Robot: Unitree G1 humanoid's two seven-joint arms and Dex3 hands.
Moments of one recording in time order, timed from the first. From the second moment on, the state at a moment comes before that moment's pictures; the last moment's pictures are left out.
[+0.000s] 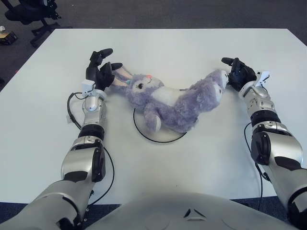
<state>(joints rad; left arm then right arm) -0.64 0.16 0.27 1.04 -0.13 -0.69 -0.04 -0.69 -0.30 -0.28 1.06 0.16 -0.30 0.15</state>
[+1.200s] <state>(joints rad) -0.65 0.16 0.24 1.03 -0.13 -0.61 -0.09 -0.66 -0.26 -0.26 1.11 0.10 -0.52 0.00</state>
